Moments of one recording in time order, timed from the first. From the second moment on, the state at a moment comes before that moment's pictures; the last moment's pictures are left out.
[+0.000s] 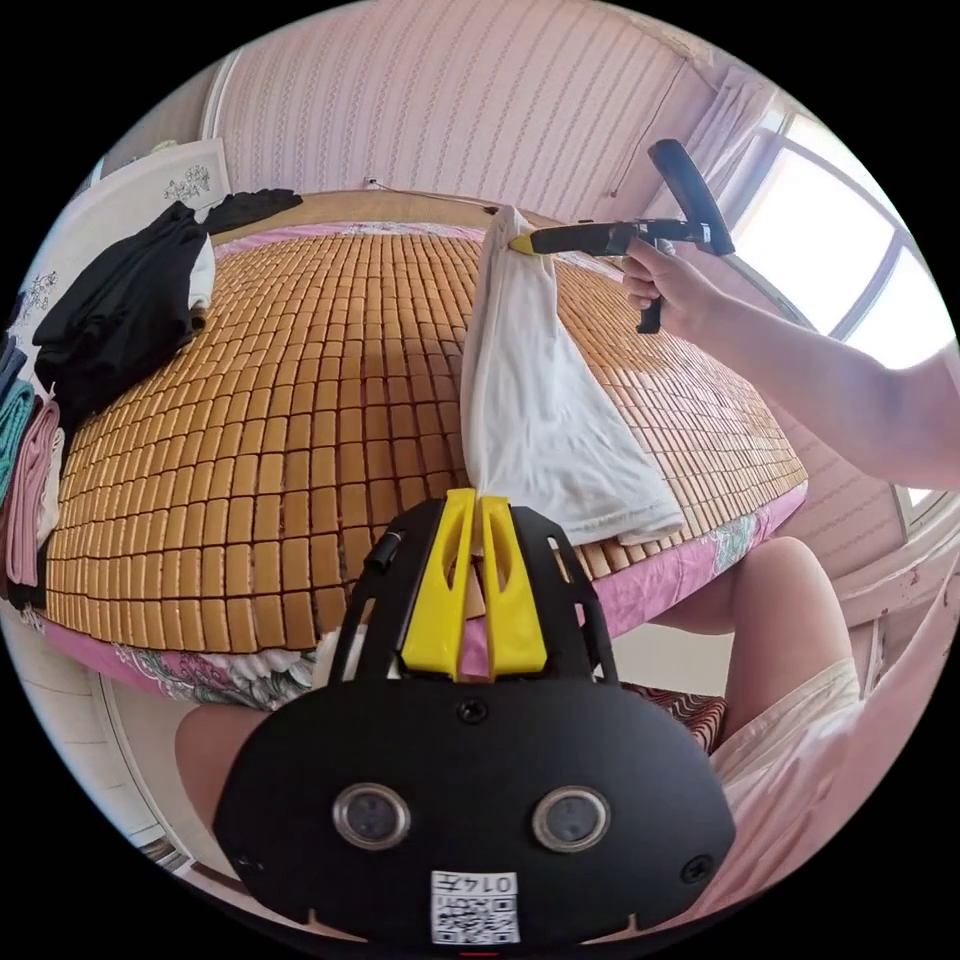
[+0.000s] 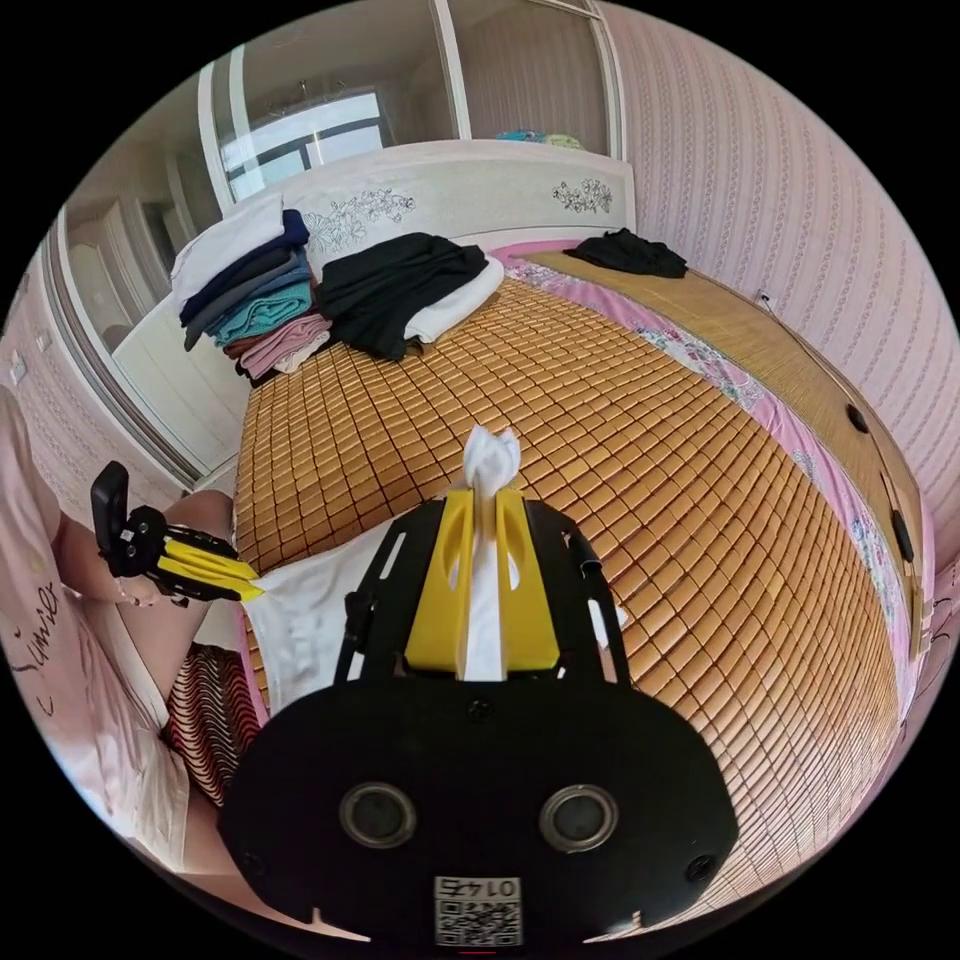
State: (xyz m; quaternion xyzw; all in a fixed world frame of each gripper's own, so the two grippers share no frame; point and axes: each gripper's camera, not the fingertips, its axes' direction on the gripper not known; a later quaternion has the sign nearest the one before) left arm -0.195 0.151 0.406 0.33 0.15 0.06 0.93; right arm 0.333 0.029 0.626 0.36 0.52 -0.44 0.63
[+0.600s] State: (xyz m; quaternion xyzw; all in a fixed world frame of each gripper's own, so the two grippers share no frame) left arm -0.399 0.206 0.224 0.55 0.09 -0.10 0.82; right arm -0.030 -0.072 0.767 0.31 0.49 -0.60 0.55
